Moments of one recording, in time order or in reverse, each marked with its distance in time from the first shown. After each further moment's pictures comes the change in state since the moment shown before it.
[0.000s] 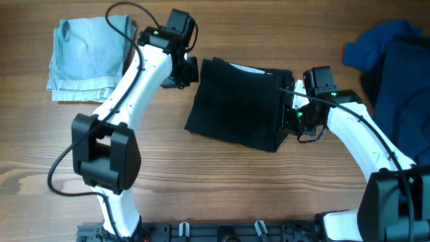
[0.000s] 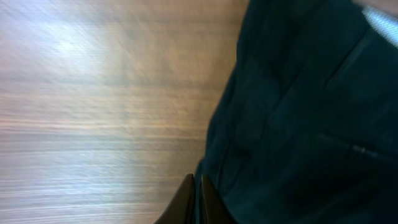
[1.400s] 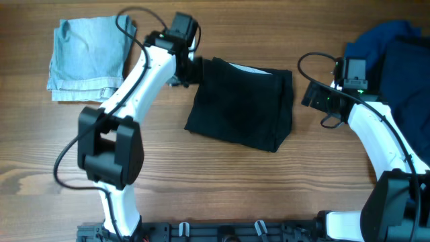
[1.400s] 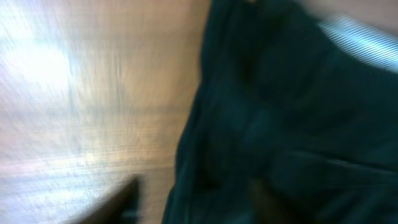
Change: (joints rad) left arm -0.002 0.034 -0.006 0.135 0.077 0.035; right arm -0.183 -0.016 0.023 0.212 0.441 0.033
